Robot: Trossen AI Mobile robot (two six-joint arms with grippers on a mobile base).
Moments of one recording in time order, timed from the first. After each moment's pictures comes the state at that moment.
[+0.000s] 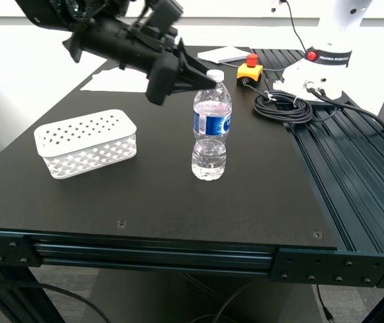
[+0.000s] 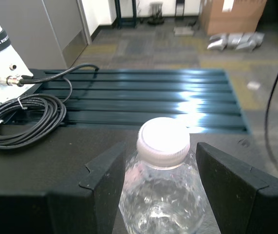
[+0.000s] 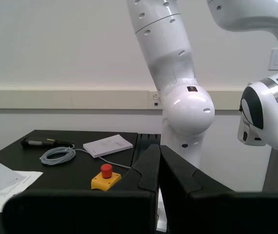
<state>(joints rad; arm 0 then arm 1) 0.00 1.05 0.52 0.62 0.00 0.00 -0.50 1.88 0.91 0.36 0.88 0.60</state>
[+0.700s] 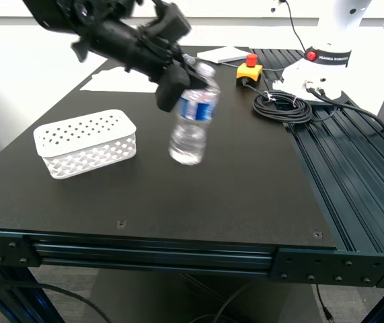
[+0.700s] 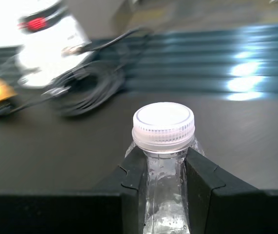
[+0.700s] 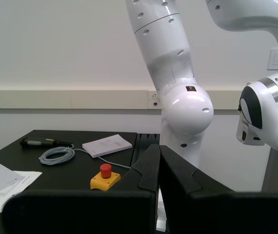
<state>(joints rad) 0.00 1.05 0.52 0.62 0.00 0.00 -0.49 1.90 0.95 0.38 0.60 0.67</state>
